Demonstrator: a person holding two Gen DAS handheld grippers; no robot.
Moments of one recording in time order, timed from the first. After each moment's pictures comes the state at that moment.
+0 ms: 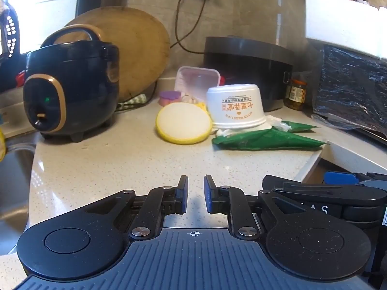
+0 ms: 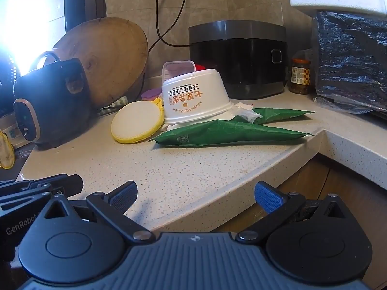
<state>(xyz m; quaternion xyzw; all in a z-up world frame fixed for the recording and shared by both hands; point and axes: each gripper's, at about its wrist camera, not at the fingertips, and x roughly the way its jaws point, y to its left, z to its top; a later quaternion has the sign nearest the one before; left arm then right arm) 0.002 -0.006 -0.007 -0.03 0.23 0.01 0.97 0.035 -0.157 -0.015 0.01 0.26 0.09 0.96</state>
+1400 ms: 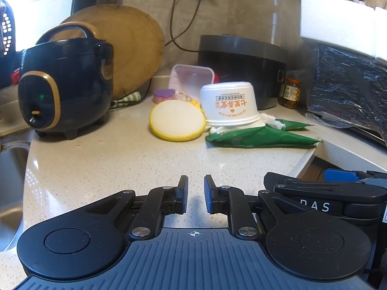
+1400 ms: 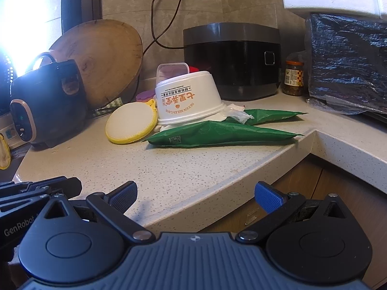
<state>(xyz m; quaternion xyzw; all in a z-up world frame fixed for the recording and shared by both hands) -0.001 -0.009 -0.006 -0.03 0.23 0.00 0.97 0.031 -0.162 -0.013 0.00 0.26 0.08 0.96</state>
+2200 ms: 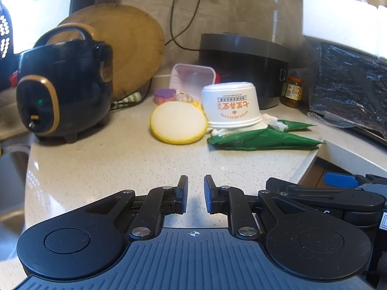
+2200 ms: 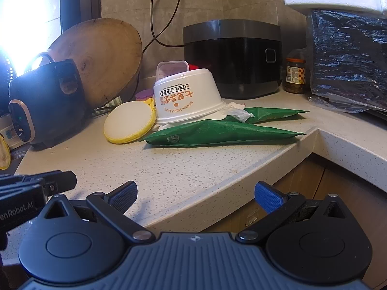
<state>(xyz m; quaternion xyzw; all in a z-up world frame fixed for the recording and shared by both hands) 0.011 -0.007 0.004 -0.02 0.24 0.00 0.97 0.038 -0.166 -0.016 0.00 0.26 0.08 0.96</state>
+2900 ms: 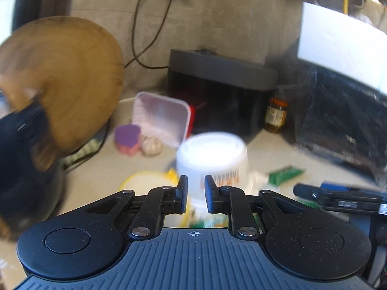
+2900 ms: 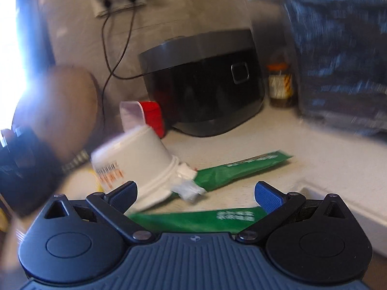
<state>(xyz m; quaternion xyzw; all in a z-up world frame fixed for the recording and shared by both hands) 0.170 0.000 0.088 -0.03 0.25 -0.11 0.96 0.180 -0.273 0.031 0.13 0.28 0.11 0.95</state>
